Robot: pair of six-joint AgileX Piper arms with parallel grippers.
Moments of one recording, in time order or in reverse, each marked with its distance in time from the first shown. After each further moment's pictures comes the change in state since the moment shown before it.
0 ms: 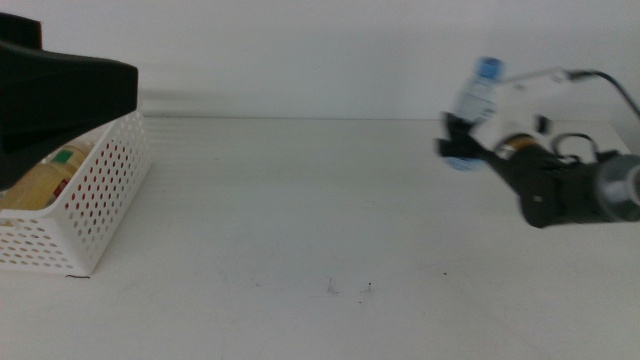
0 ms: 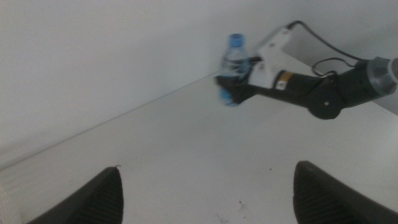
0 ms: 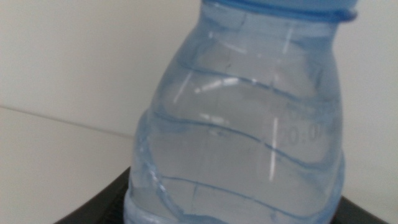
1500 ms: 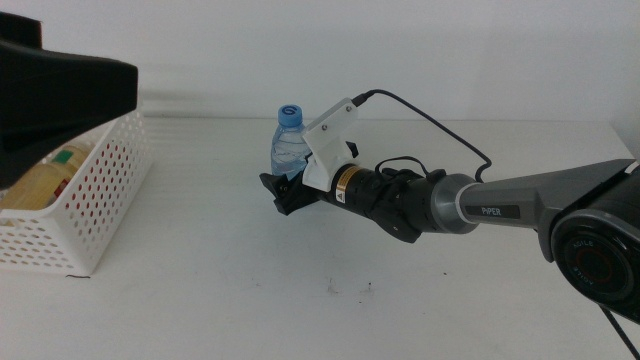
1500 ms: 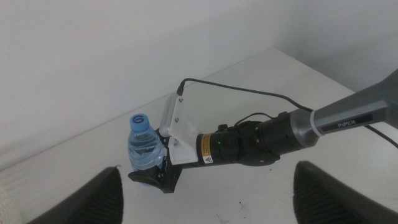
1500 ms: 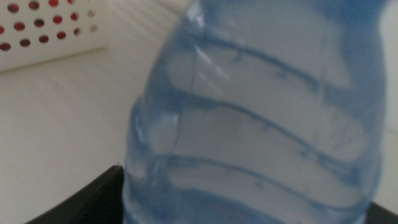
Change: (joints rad) left arm 0.000 0.000 0.000 0.000 -0.001 0.000; right arm 0.337 0.309 -0.443 -0.553 0.191 0.426
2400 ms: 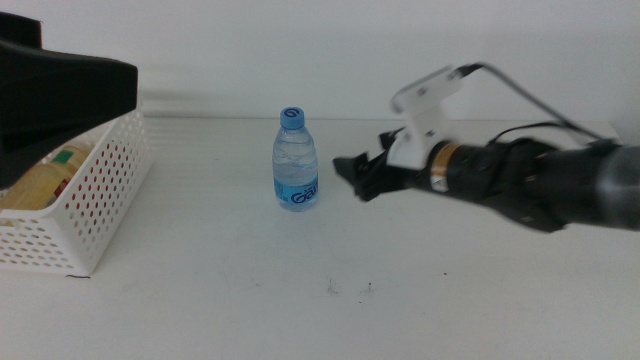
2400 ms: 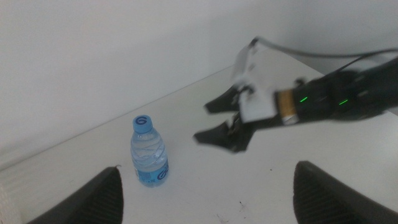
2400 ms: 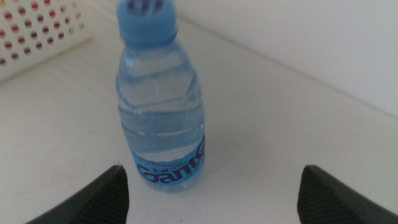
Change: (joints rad) left arm 0.000 0.000 0.000 0.000 -0.002 0.000; right arm -0.094 -0.508 0.447 -0.210 0.157 0.311
